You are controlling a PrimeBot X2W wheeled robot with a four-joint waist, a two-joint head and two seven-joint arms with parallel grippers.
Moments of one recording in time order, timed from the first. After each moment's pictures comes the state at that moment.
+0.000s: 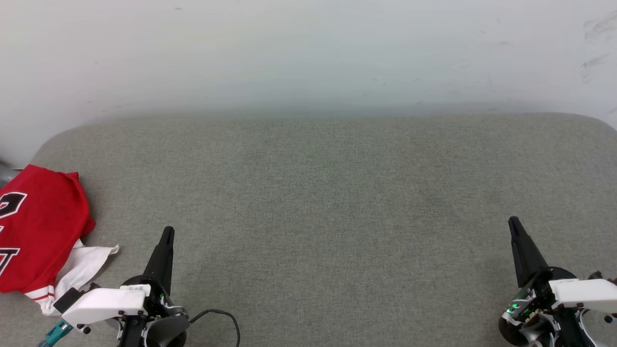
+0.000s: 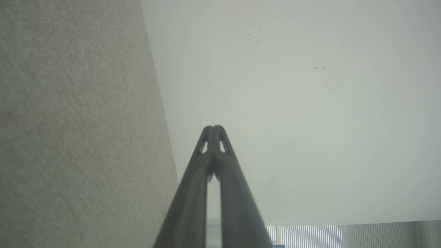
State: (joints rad) left arm -0.11 0.05 0.11 0.25 -1.61 -0.13 0.11; right arm -0.10 -0.05 -0.11 0.25 1.62 0.13 0.11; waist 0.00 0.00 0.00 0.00
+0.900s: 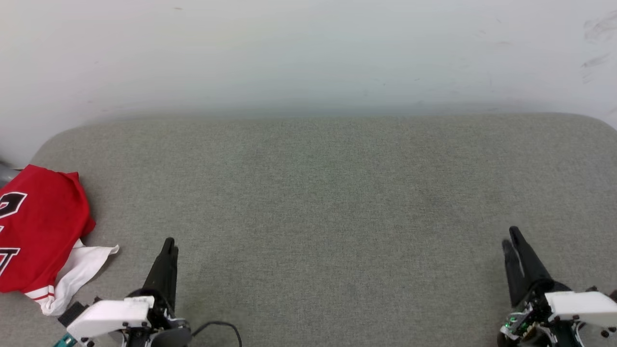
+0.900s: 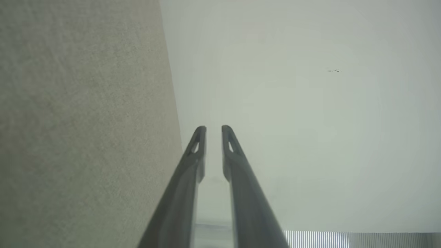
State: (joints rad) left arm -0.09 0.05 0.11 0.27 -1.61 -0.13 0.11; right arm -0.08 -0.05 -0.11 0.27 1.62 0.13 0.11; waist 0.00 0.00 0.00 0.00
